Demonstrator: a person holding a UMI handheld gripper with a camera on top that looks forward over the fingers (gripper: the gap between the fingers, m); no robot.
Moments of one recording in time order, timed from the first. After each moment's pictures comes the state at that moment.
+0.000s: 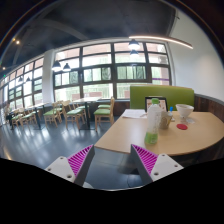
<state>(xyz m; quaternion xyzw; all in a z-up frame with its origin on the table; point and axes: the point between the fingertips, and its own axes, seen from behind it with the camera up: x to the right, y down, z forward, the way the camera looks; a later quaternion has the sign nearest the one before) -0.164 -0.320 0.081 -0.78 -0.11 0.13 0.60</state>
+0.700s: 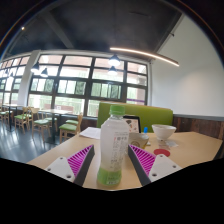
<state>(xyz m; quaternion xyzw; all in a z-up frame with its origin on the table) -0.039 -0.106 0.085 -0.71 -0.05 -0.02 0.70</state>
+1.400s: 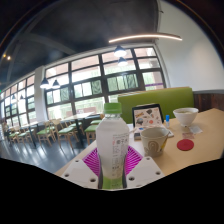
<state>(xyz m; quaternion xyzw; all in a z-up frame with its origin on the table) -0.065 -0.076 0.096 -0.74 -0.06 0.16 0.65</state>
